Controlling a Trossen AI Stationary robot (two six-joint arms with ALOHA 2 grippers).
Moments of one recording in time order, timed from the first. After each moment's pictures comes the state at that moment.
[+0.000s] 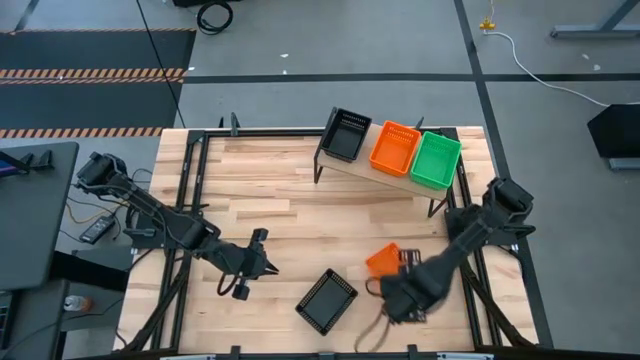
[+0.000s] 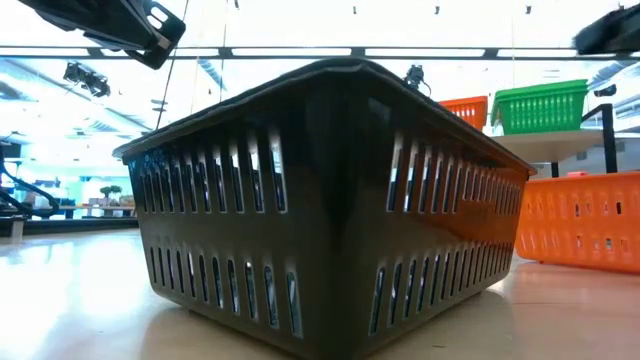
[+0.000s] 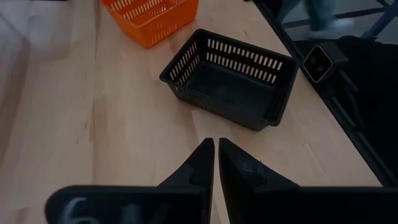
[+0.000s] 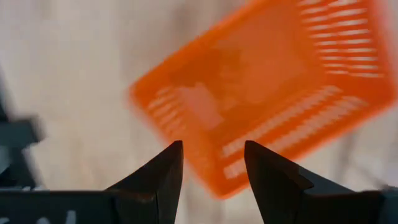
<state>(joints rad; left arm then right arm) -0.56 1.21 0.71 -0.12 -0.27 -0.18 0.71 1.78 1.35 -1.21 0.03 0.76</state>
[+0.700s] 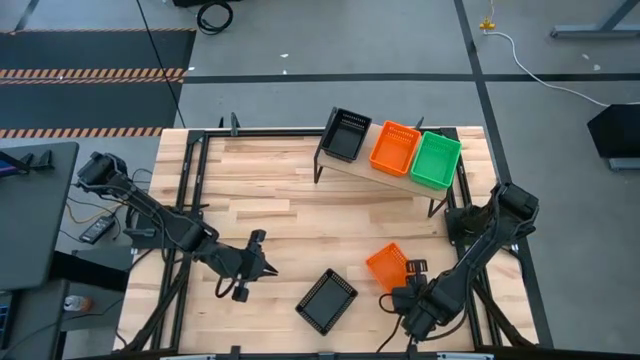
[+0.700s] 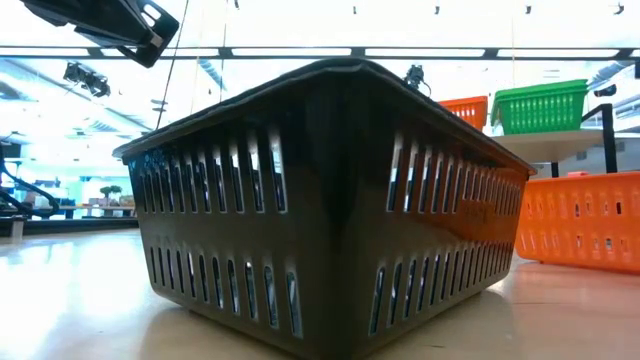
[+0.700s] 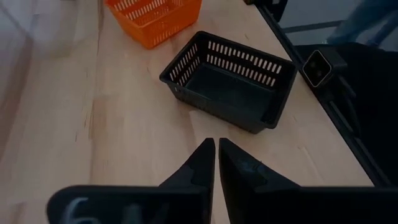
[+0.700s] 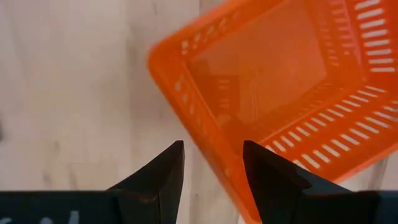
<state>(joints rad) -0.59 1.21 0.71 -0.12 -0.31 -0.22 0.87 1.78 1.19 -1.02 0.15 0.85</state>
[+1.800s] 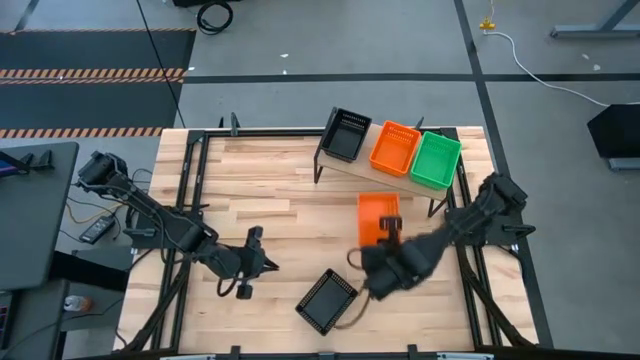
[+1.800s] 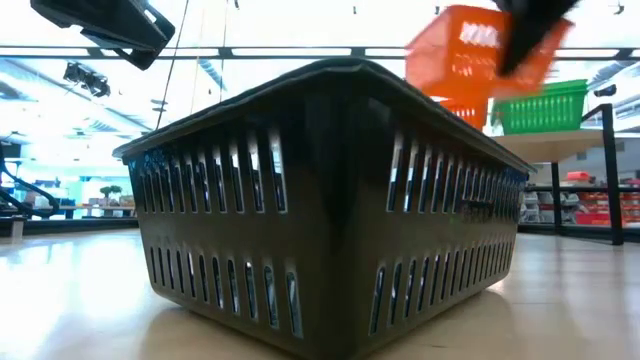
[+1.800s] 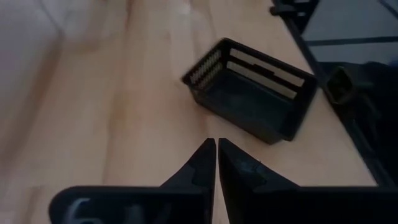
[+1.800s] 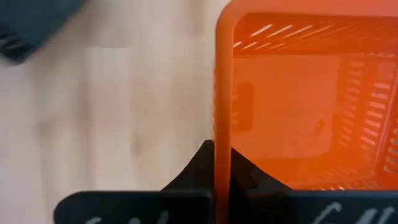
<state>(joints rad) -0.60 1.21 0.71 -0.13 -0.40 -0.31 0.57 1.78 1.56 -1.39 0.48 0.57</state>
